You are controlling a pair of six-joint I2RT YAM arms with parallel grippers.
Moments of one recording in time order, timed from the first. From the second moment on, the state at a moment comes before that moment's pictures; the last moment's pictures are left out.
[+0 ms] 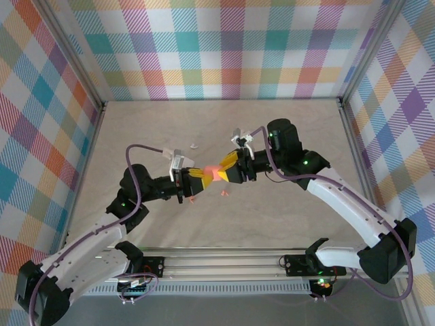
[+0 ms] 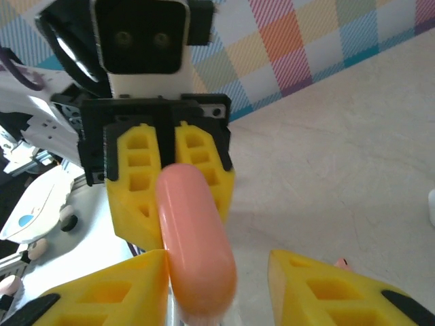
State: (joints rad) left arm -0.59 0.83 0.57 0.31 0.72 -0.57; right arm 0.64 1.23 1.15 -0.39 -0.89 0.05
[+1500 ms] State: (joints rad) left arm -0.64 0.72 0.56 0.03 0.55 -0.24; right arm 0.65 1.32 1.19 -0.42 -0.81 0.15
